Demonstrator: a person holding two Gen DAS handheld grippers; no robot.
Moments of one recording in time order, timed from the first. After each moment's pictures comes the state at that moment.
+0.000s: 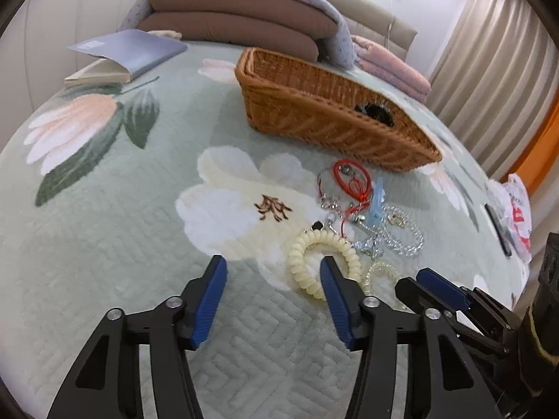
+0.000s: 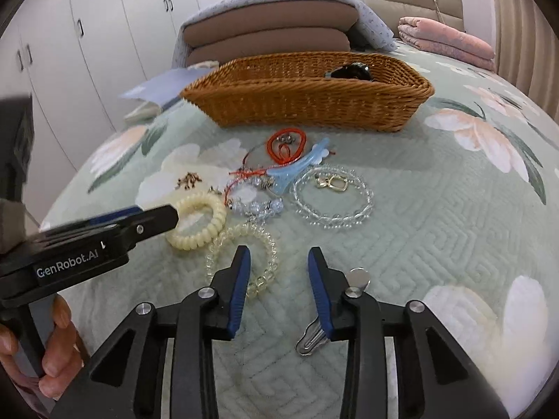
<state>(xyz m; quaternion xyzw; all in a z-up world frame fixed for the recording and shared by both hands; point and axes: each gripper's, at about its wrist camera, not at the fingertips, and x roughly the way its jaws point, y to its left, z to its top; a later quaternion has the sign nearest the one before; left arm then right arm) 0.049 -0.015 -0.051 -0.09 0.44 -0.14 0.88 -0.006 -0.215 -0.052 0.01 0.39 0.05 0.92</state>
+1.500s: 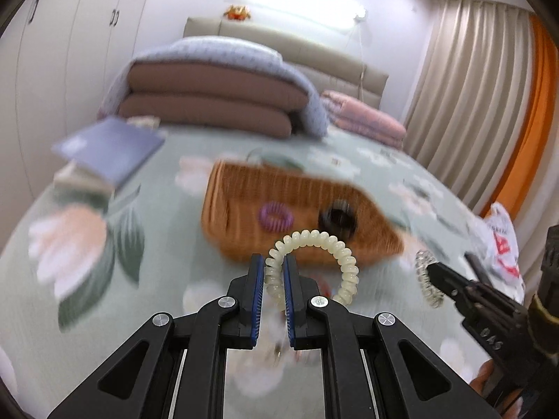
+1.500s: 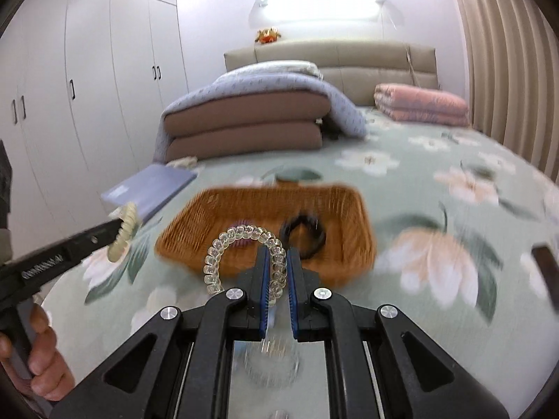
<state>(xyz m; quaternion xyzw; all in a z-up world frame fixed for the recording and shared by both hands) 0.085 -0.021 0.055 -0.09 0.30 -0.17 0.93 0.053 -0.260 0.077 0.02 0.25 0.01 0.97</state>
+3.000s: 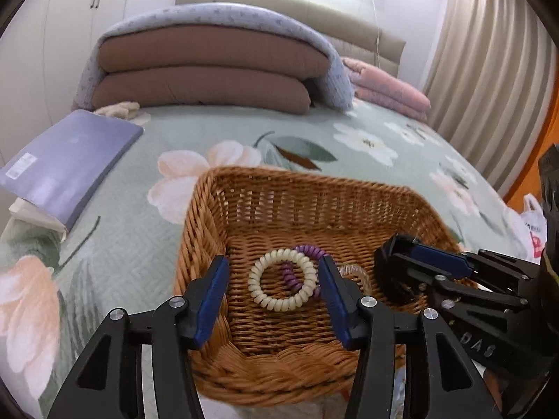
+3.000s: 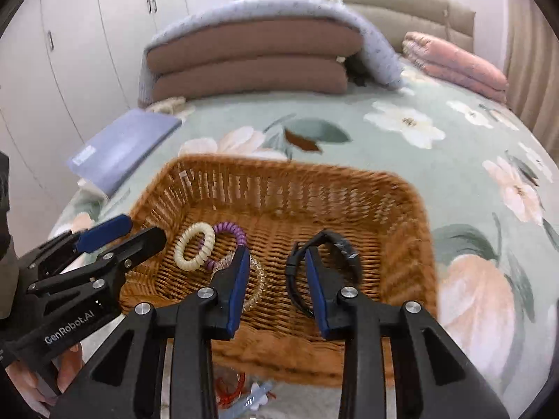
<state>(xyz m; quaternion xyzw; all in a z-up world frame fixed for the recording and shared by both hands) 0.231 -0.055 0.012 -0.05 0.37 -0.15 0.91 0.200 -0.255 0.047 0.00 0.39 0.03 0.92</state>
